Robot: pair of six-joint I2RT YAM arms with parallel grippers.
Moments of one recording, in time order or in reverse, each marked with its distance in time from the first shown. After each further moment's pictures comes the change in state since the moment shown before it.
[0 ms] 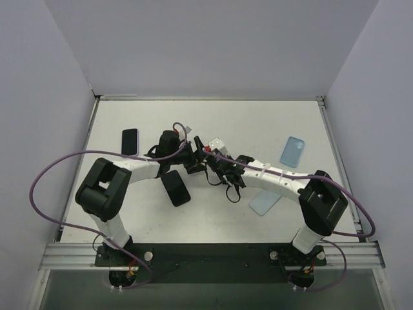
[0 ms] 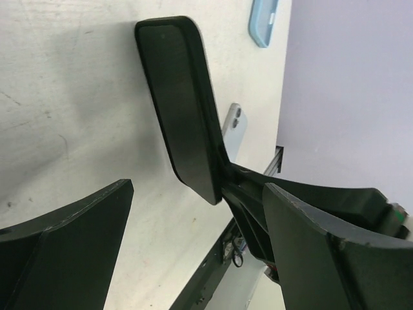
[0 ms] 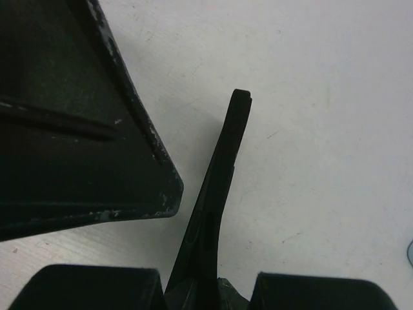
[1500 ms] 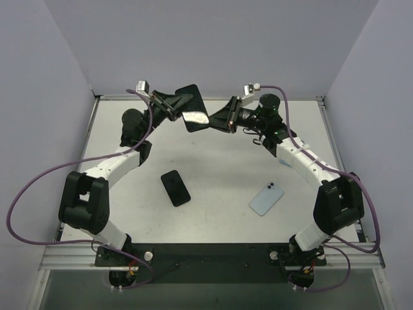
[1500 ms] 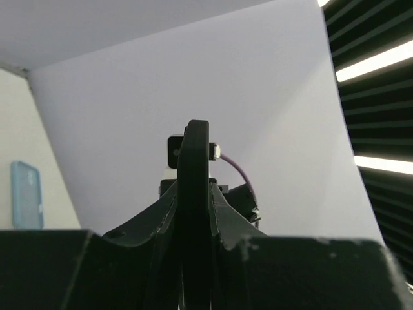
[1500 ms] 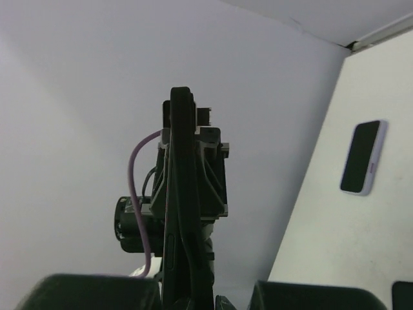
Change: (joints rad) left arm 0.181 -0.149 0.159 0.645 -0.131 -0.606; right arm -0.452 -0.047 0.145 0.904 -1.348 1.009
